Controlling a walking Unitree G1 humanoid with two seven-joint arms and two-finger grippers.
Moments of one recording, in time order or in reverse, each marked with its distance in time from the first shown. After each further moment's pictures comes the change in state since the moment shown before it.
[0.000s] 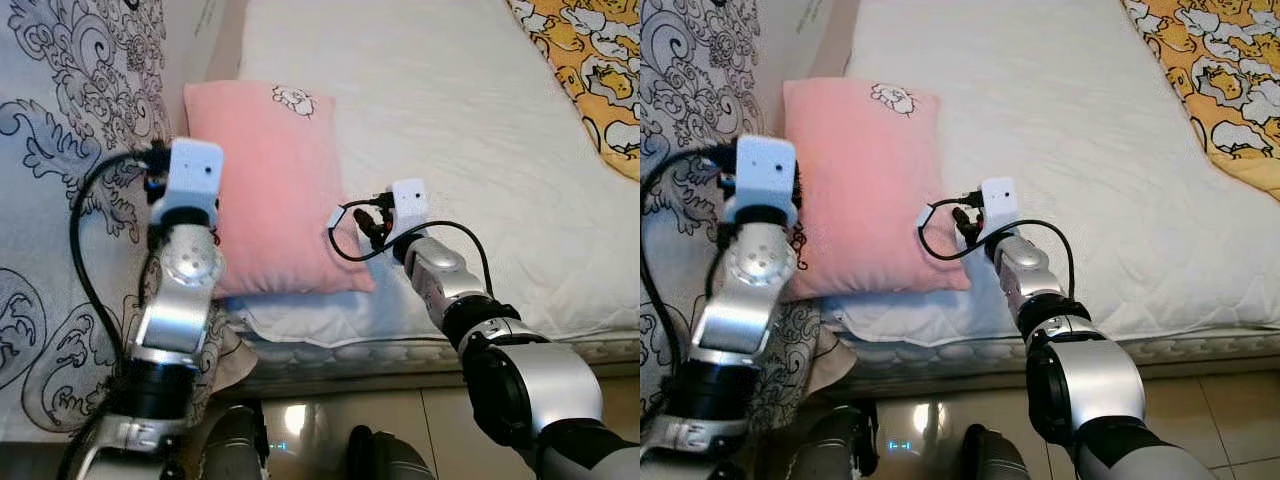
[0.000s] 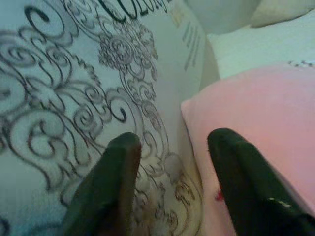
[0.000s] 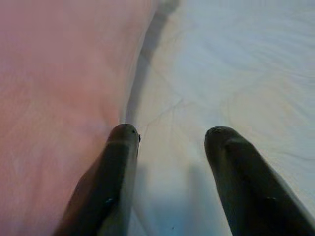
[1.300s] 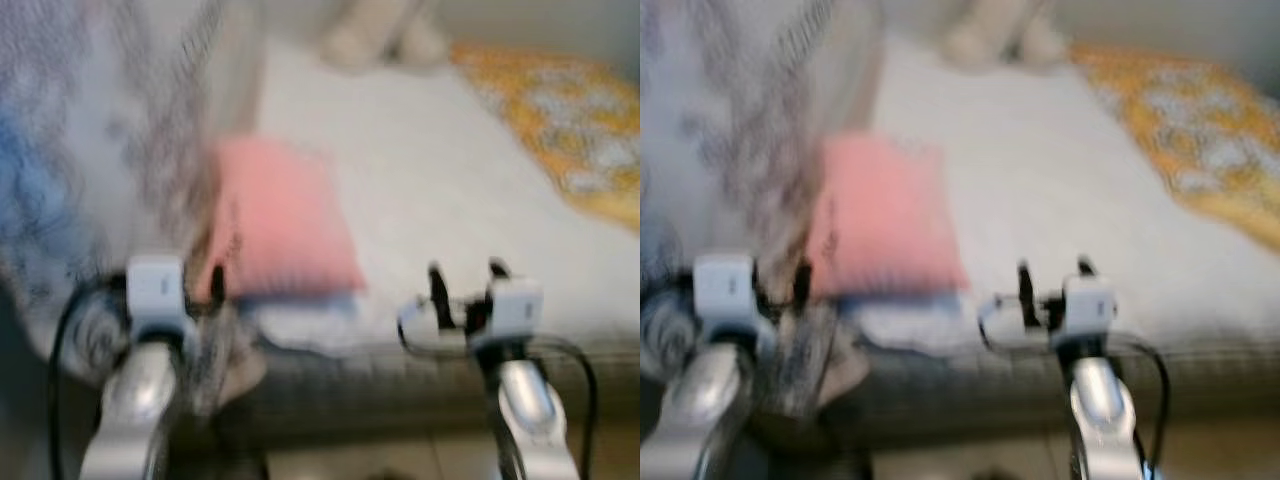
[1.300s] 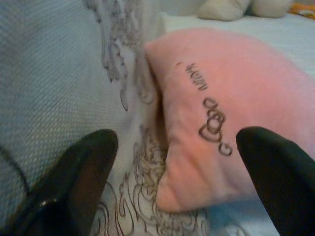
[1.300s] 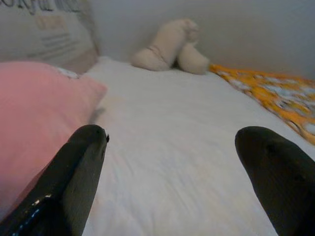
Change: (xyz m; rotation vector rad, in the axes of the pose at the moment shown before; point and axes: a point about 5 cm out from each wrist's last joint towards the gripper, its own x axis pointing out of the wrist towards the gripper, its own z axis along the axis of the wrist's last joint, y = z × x) left arm -0.100 0.018 -0.063 -0.329 0.320 -0.251; right arm -0.155 -0.017 -0.053 -0.093 -0.283 -0.295
